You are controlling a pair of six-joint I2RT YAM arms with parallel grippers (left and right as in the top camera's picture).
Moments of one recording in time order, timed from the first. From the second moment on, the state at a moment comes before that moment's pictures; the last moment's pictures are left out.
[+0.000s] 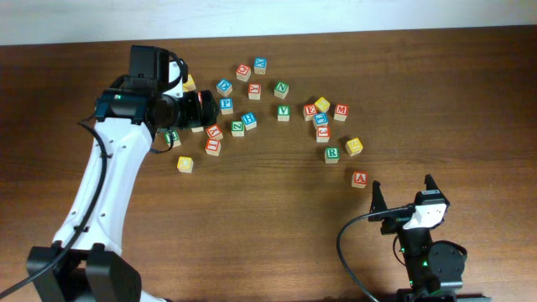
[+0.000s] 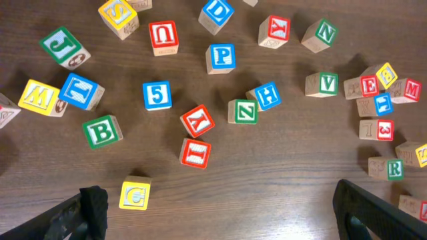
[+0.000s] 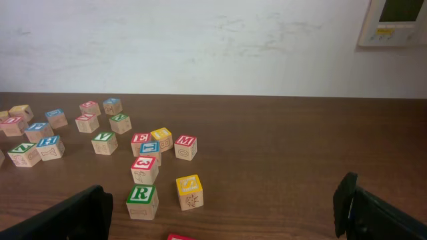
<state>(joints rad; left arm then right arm) -0.12 1.68 1.55 -0.92 0.14 -0.21 -0.02 0.01 0.01 -0.07 -0.07 0.02</state>
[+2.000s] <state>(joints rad) -0.08 2.04 1.40 -0.89 -0.04 -0.07 -0.02 0.01 0.01 -0.07 -0.07 0.02</state>
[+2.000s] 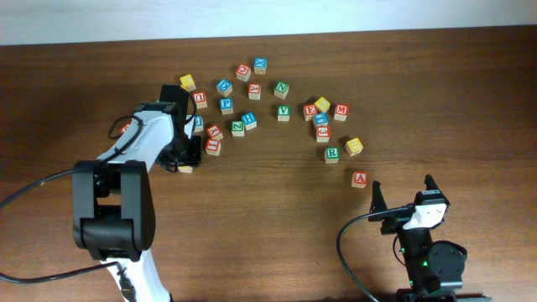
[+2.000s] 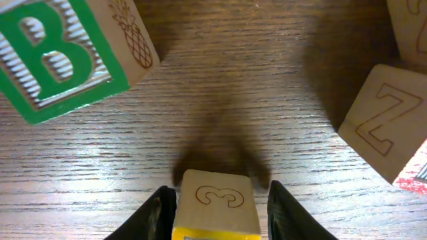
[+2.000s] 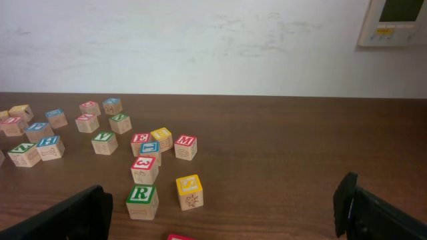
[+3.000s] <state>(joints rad) -0.35 1.96 1.46 -1.10 0.29 -0.21 -0.02 0.01 0.01 -0.07 -0.07 0.02</state>
